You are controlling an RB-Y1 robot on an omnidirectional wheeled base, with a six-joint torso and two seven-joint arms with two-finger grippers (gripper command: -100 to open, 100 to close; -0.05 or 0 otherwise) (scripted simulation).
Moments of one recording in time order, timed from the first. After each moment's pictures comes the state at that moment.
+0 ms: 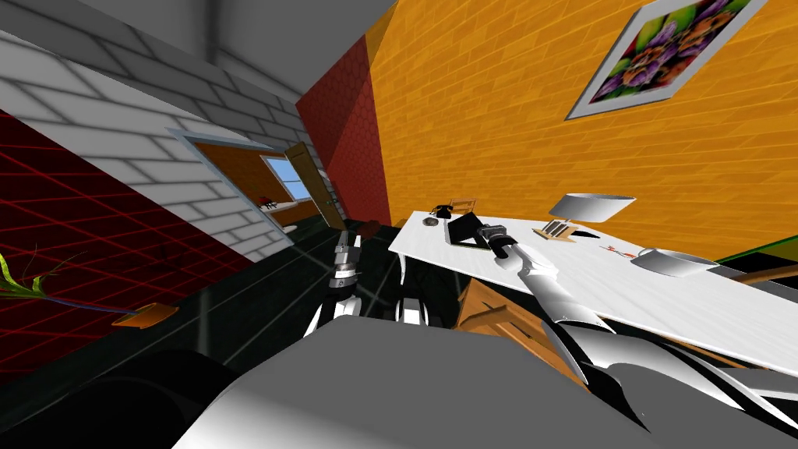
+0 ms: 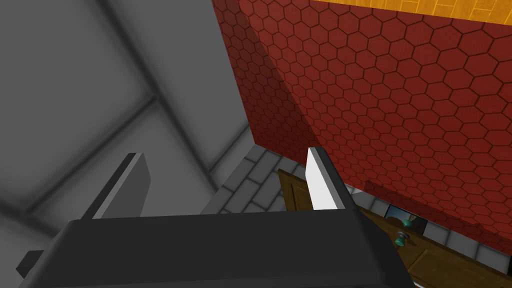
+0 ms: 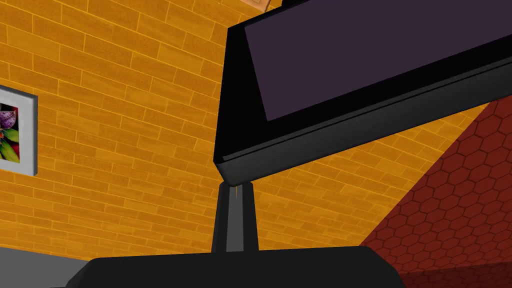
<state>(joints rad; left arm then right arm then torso) 0.55 0.04 -0.06 -2.25 0.00 -0.51 0.09 -0.36 -0.63 -0.13 -1.10 0.85 0.03 0.55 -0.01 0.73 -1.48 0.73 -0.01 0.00</state>
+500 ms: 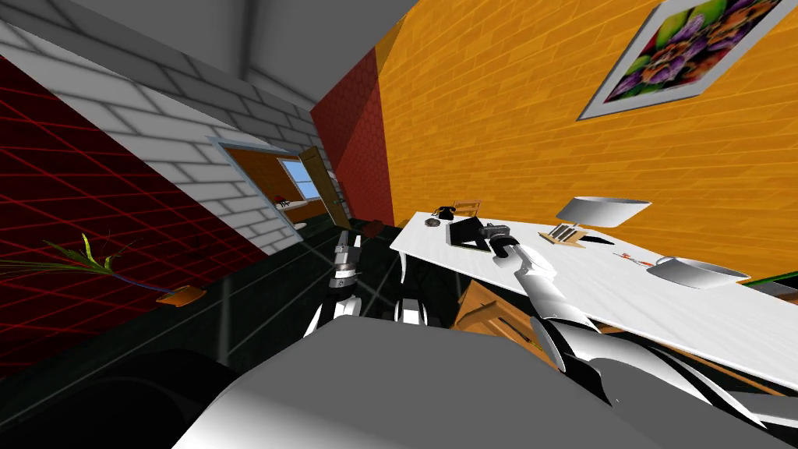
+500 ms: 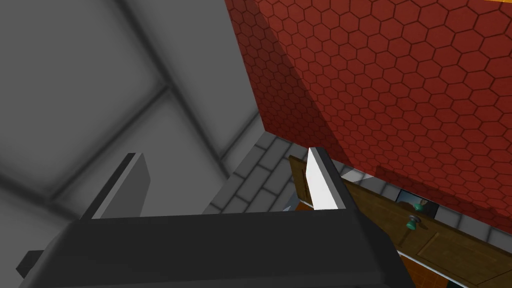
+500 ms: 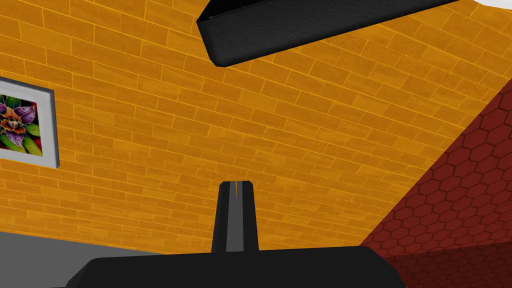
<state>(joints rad) 0.55 0.04 -0.06 -2.25 0.00 -0.51 0.09 -0.37 -0.55 -0.25 -1.11 0.86 0.02 0.60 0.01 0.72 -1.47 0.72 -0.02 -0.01</state>
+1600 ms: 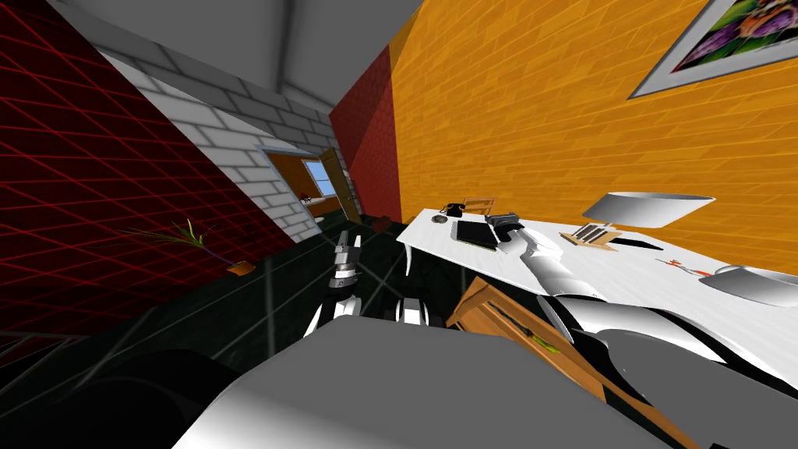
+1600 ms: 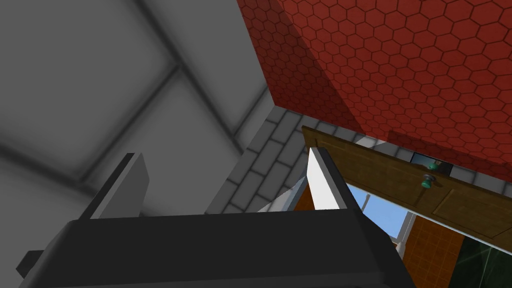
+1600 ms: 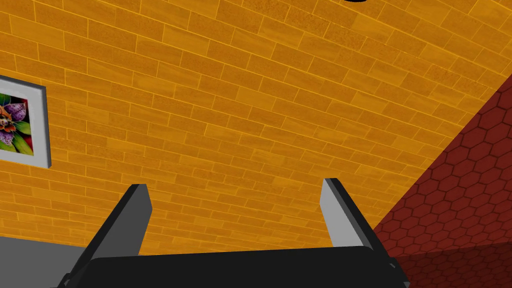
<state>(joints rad) 0.55 0.04 -0.06 -2.25 0.00 -0.51 0.09 -0.55 -0.71 -0.11 -0.95 0.78 0.15 0.56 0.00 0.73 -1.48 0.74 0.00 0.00</state>
